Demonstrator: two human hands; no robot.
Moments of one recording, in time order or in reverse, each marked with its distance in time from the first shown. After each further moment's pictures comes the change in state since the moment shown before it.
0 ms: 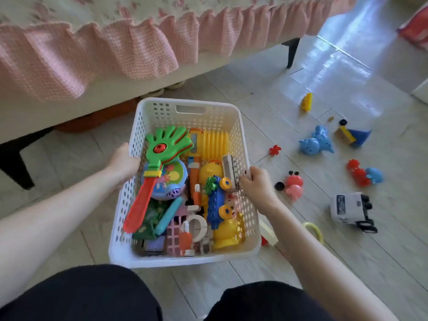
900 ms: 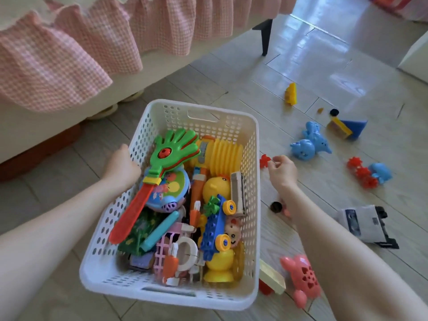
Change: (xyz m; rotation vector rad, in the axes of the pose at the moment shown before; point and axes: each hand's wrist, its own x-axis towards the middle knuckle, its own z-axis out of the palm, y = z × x) left_hand 0.097 0.068 0.088 0.370 -0.057 0.235; right_hand 0.166 0.087 -0.051 0.027 0.394 0.258
